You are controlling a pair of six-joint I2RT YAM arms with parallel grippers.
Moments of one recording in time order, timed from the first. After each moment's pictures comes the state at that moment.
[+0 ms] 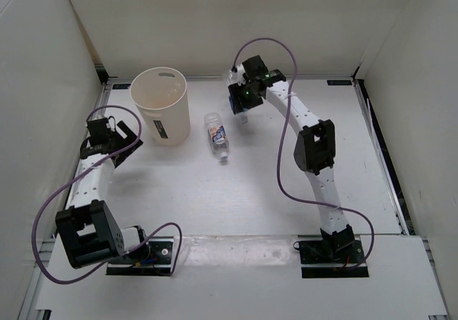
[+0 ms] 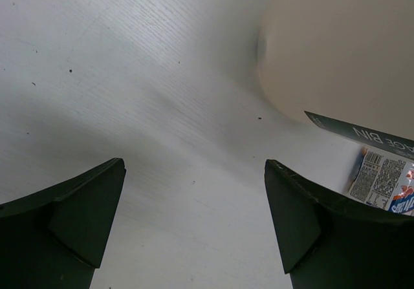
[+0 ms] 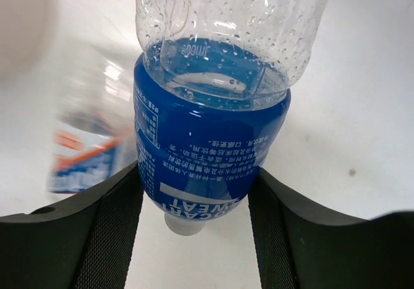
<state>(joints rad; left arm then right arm) 0.27 1.26 0.85 -0.43 0.06 -0.49 0.50 2.41 2.36 -0.93 -0.18 0.00</state>
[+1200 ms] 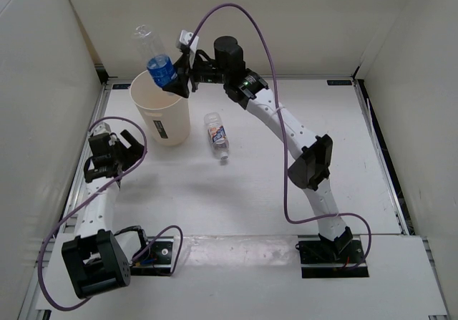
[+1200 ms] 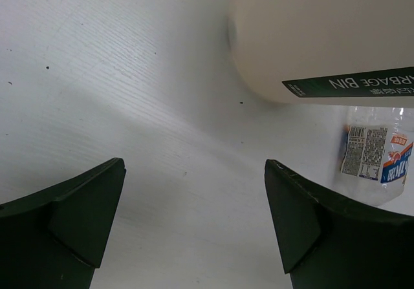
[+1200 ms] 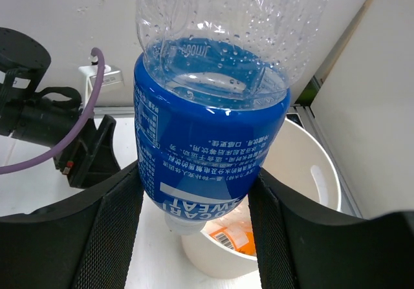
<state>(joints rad) 0.27 1.04 0.63 -0.26 0.14 -0.46 0.77 2.24 2.45 -0.22 -0.71 -0.14</state>
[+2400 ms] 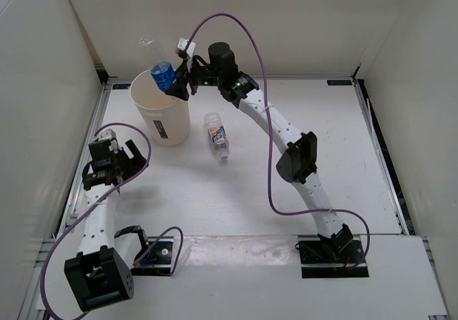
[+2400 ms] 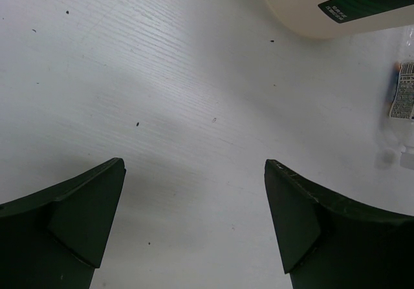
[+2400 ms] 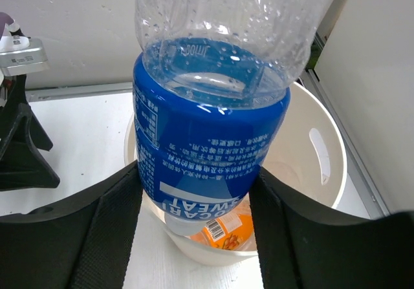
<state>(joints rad) 0.27 0.94 0.64 -0.50 0.14 -0.31 0.74 2.44 2.62 -0.28 -0.70 -0.13</state>
